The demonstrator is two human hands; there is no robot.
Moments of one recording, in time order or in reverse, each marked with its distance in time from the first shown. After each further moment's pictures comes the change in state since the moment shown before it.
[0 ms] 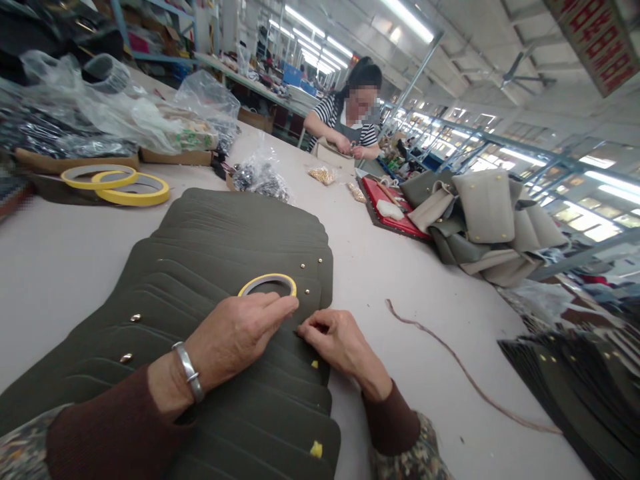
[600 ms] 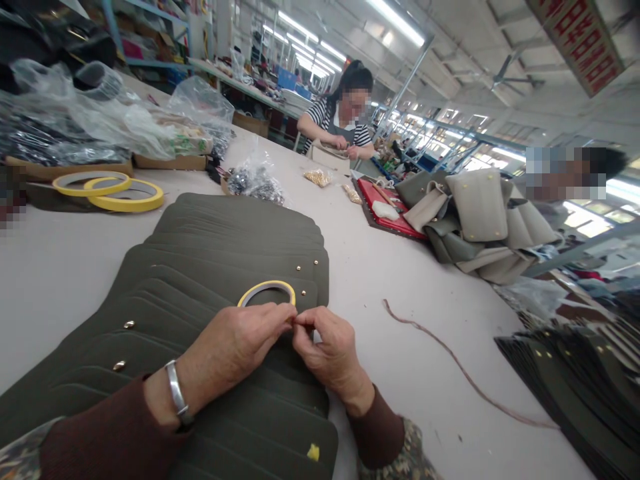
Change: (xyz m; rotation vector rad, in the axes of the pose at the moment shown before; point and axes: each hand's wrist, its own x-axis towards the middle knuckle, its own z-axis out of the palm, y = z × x) left_hand 0.000 0.009 0.003 -0.064 -0.009 -0.018; right_hand -0.003 -0.009 0.021 -0.036 0.497 -0.555
